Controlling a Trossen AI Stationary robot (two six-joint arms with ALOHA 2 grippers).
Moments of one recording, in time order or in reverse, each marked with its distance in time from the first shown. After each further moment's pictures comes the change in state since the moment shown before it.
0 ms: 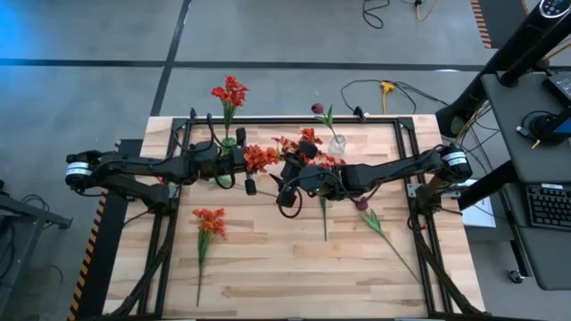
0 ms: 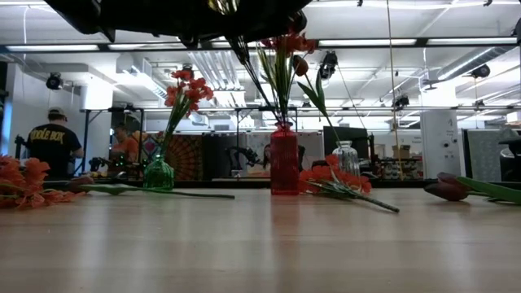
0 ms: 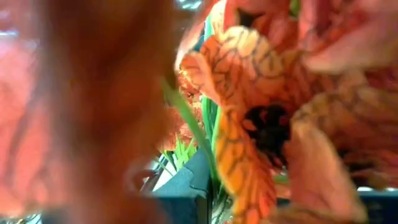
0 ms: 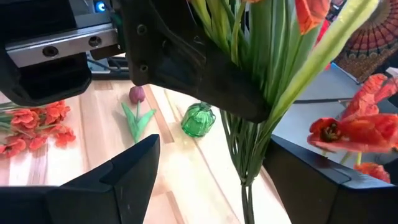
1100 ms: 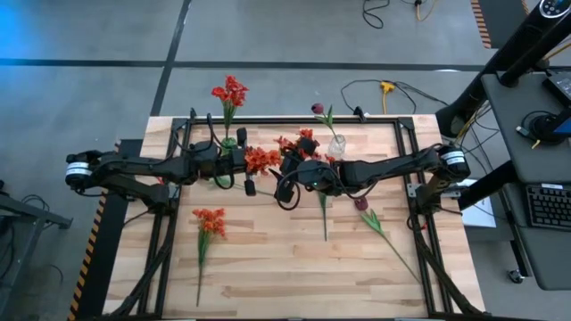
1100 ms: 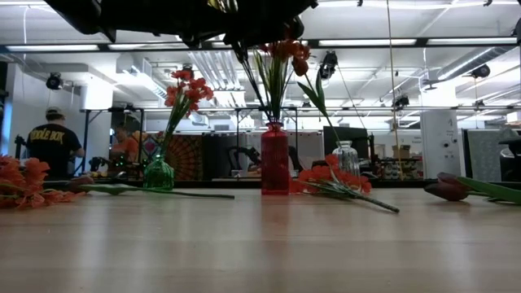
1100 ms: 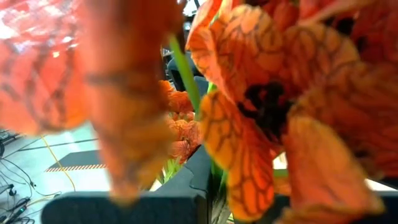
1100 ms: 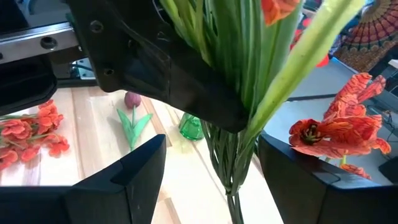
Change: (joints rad) left arm 0.000 0.001 0.000 0.010 0.032 -0.003; right arm -0.037 0.011 -0.001 0.033 -0.029 0.014
